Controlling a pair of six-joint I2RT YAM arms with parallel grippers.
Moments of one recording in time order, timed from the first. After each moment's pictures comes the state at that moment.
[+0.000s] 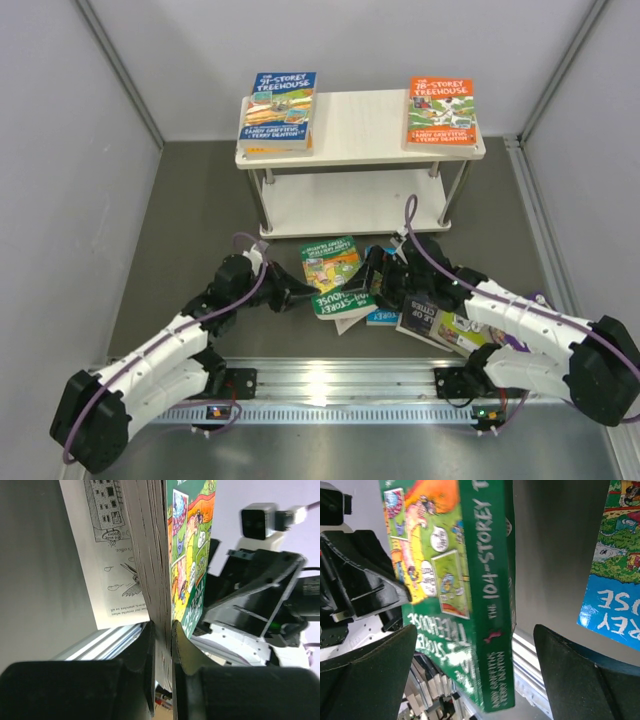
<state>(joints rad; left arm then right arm) -0.56 0.85 0.35 0.03 0.48 -1.34 0.73 1.09 0.60 -0.17 -0.36 1.11</state>
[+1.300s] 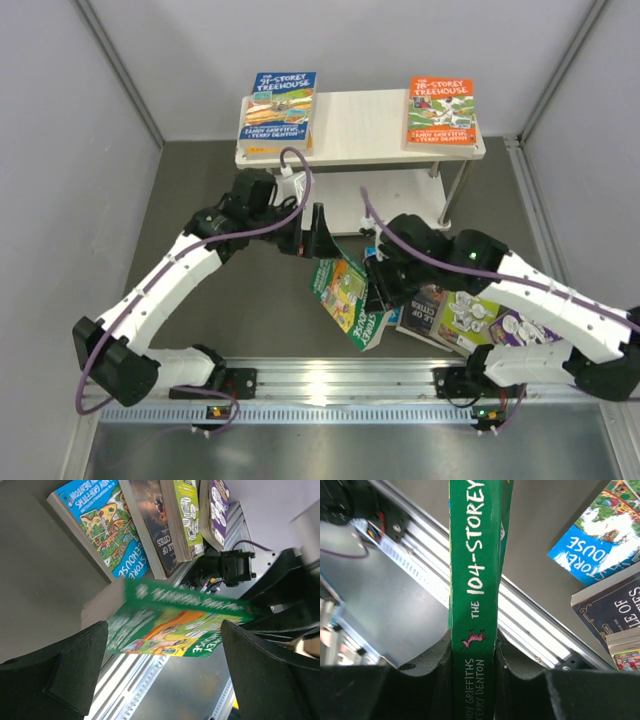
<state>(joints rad) -0.56 1.26 1.23 -0.65 0.64 -0.49 1.00 1.14 1.28 -1.07 -0.15 0.58</state>
